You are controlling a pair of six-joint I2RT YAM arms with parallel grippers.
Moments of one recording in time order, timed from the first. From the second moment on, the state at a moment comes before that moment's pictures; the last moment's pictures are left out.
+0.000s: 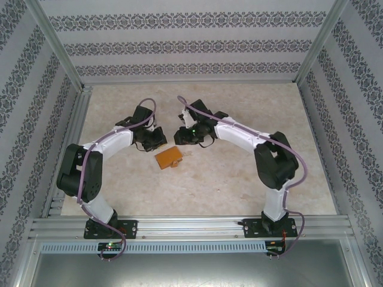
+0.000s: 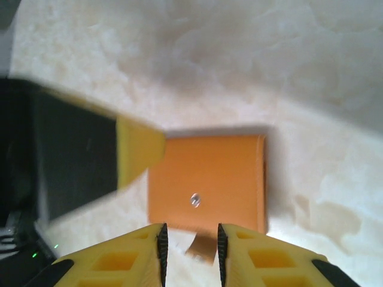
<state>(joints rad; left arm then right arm) -0.28 1.68 1.10 -0.50 0.40 -0.72 0.64 1.89 1.43 -0.55 -0.48 0.46</state>
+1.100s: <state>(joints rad) -0.20 1.76 0.94 -0.43 0.49 -0.69 0.61 2.05 1.40 -0.53 -0.45 0.50</state>
